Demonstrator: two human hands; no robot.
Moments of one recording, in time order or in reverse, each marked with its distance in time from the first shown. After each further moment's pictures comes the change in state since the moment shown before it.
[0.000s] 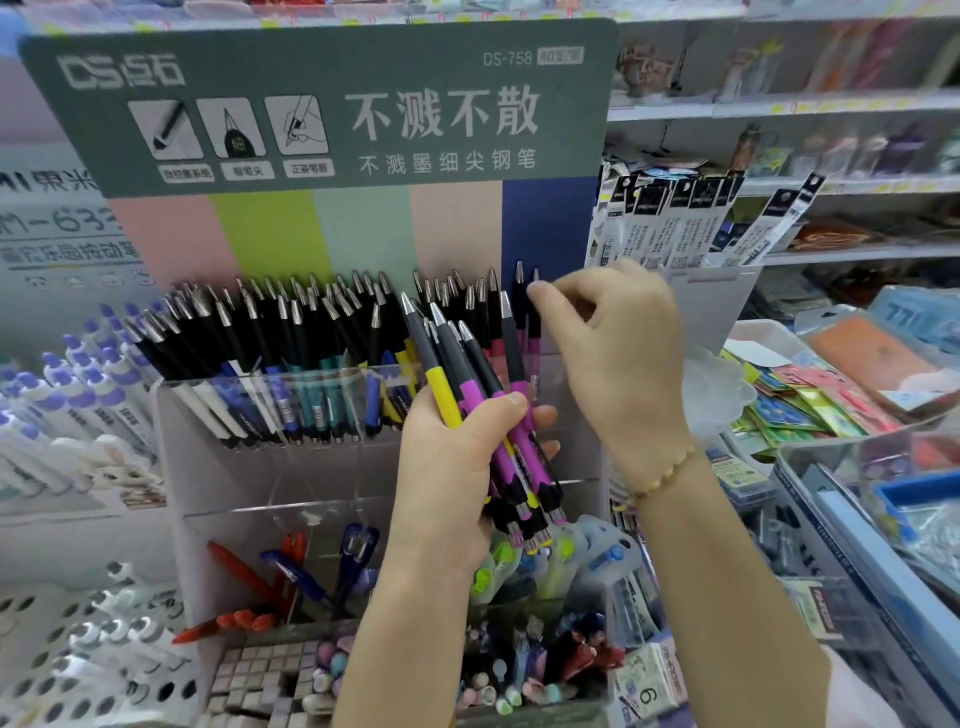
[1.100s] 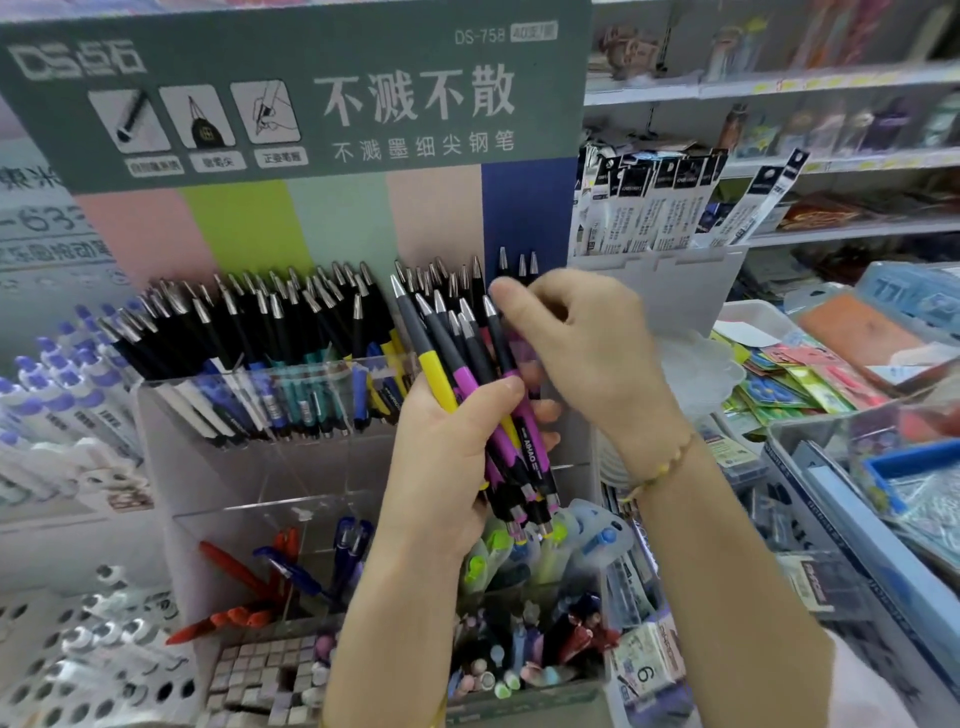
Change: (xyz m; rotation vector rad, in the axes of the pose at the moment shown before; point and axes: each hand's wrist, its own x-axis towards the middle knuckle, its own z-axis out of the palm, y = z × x) left_hand -0.001 0.002 0.002 0.068 -0.128 0.009; right_hand -0.005 -0.005 -0.006 0.226 -0.255 0.103
